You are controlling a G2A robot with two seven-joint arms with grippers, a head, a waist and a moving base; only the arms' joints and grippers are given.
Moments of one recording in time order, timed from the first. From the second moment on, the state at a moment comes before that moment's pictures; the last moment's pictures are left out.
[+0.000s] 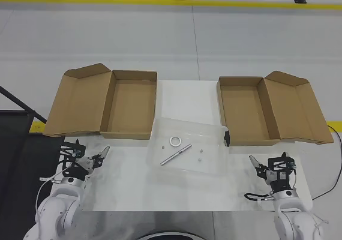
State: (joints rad) left arm 1.73 -1.15 -1.60 -1.80 1.33 0.00 0.00; right arm -1.73 -1.15 1.60 -1.80 -1.33 0.00 0.00
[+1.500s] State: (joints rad) left arm 1.74 -1.16 -1.60 -1.82 1.31 -0.02 0.05; right arm -1.58 -1.13 1.66 -2.12 -1.24 -0.35 0.36
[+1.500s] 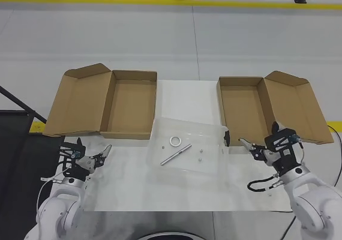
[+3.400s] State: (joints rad) left arm 1.74 -1.16 -1.60 -1.82 1.31 -0.02 0.05; right arm -0.87 -1.18 0.98 -1.61 -1.05 -0.40 1.24
